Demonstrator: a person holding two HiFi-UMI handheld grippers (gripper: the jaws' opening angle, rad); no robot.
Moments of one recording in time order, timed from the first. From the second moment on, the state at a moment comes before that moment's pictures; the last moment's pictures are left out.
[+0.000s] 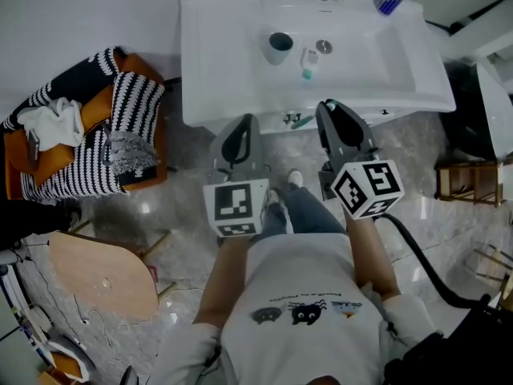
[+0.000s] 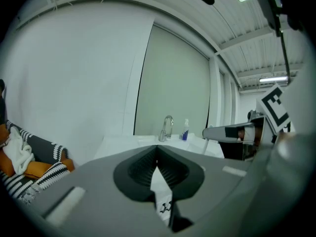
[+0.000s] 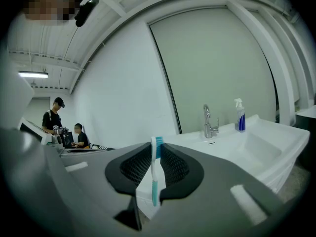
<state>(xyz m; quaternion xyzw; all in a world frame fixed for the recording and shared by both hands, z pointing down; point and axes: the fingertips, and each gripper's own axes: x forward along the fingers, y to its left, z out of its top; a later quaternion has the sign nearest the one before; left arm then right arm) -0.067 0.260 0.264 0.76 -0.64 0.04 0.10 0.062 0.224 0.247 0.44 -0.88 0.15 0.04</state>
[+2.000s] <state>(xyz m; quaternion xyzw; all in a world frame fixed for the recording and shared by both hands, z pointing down) -0.036 0.038 0.283 0.72 -0.68 0.07 0.12 0.089 -0.020 0.274 0.38 -0.90 0.20 0.04</state>
